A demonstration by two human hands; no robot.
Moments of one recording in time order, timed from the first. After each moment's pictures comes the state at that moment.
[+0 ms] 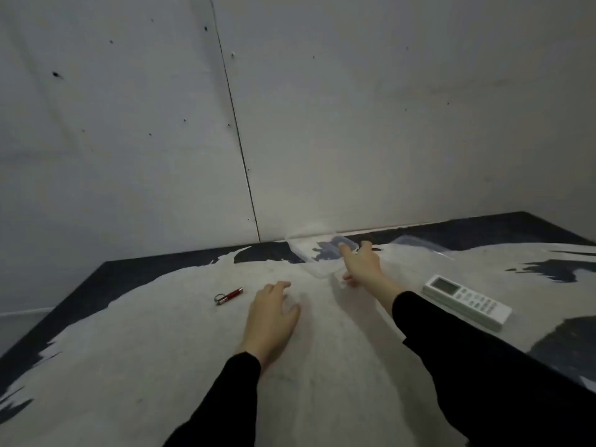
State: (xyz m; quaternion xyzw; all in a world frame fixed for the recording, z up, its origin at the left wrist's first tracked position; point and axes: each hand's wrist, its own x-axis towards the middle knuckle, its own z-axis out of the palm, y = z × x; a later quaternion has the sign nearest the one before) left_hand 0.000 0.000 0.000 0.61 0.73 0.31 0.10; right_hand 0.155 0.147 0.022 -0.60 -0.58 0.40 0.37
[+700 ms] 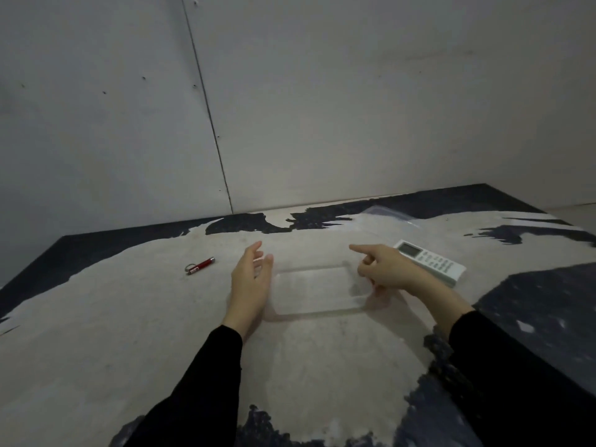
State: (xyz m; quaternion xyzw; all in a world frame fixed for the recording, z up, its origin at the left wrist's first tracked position) left_hand 0.028 -0.007 -0.004 0.47 0.63 0.57 0.24; right_hand 0.261 0.049 0.041 -0.54 -0.73 0.37 0.20
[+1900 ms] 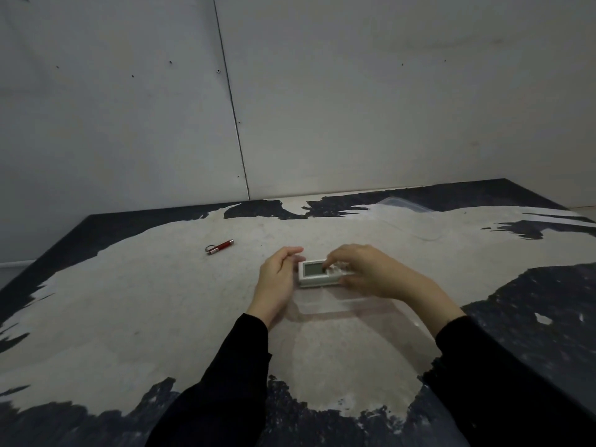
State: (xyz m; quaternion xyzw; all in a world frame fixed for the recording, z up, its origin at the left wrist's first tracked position) left_hand 0.042 -0.024 -0.012 0.48 0.59 0.57 0.31; right_hand 0.222 0.022 0.032 -0.34 -0.93 0.12 0.13
